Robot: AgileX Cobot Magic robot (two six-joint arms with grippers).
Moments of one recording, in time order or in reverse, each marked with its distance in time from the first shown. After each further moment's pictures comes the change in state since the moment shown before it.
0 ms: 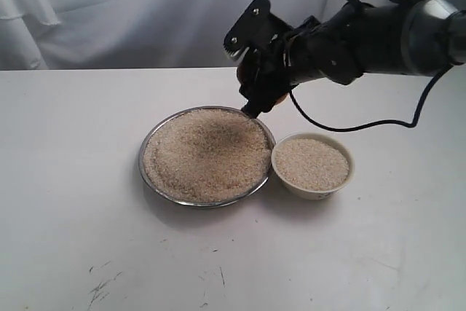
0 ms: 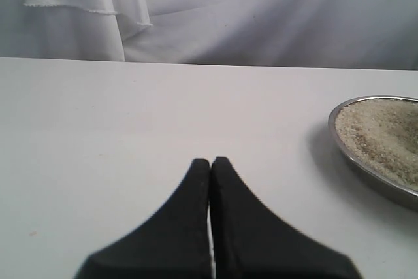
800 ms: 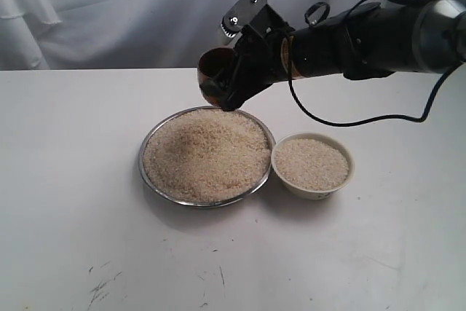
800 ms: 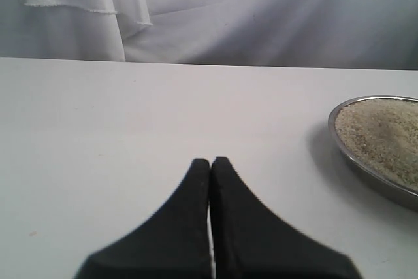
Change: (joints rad) left arm 0.000 0.000 0.000 0.000 0.000 0.000; right arm -0.066 0.019 0.006 -1.392 -0.618 1.555
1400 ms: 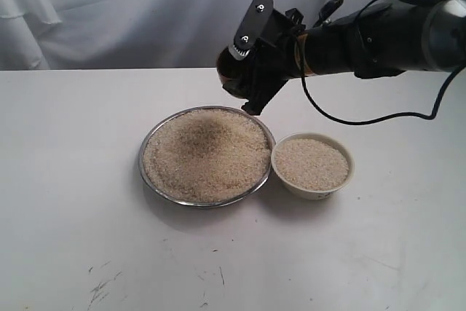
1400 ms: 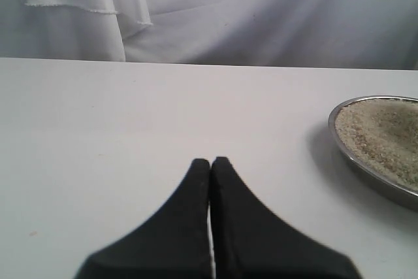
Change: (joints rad) left arm 0.000 0.000 0.000 0.000 0.000 0.000; right arm -0.032 0.004 0.005 0.000 0.049 -0.319
